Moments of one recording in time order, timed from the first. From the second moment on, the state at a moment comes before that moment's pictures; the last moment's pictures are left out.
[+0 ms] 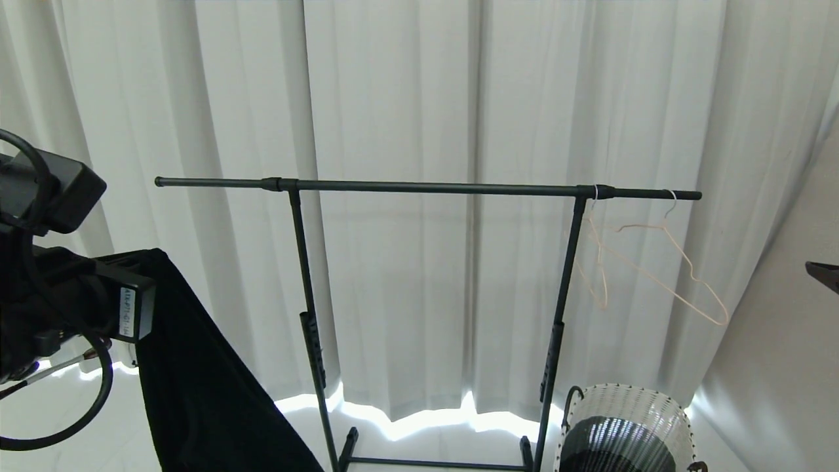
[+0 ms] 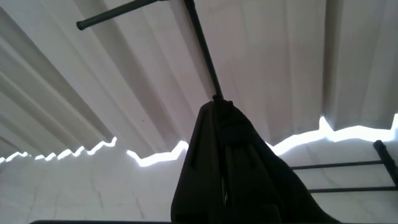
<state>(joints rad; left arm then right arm) -0.24 1.15 -0.70 -0.18 0.28 0.32 -0.07 1.16 -0.84 -0.03 -0.09 -0.35</state>
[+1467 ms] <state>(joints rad) -0.24 1.15 -0.70 -0.18 0.27 0.31 -0.05 1.23 -0.84 -0.03 0.00 -0.32</state>
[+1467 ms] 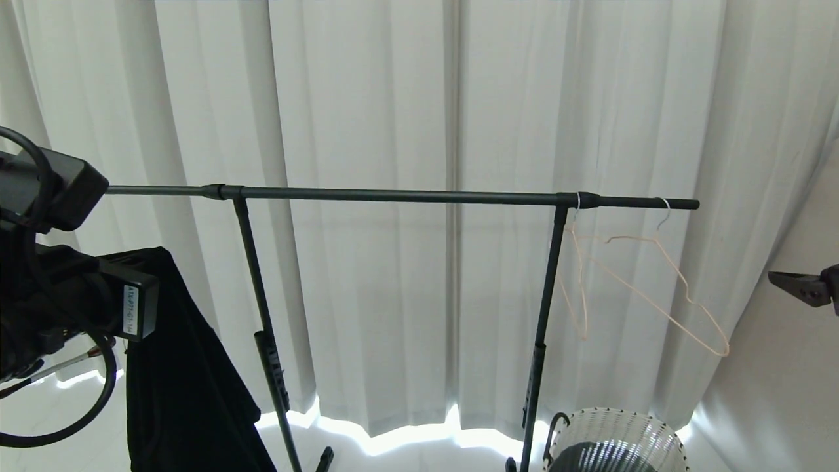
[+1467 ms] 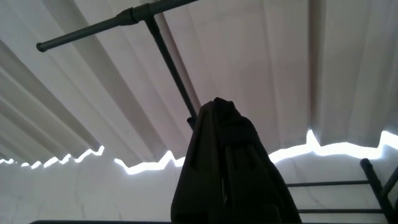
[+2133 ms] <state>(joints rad) -0.27 1.15 -0.70 -0.18 0.27 0.31 -0.06 1.27 -0.83 -0.03 -0.01 -0.25</state>
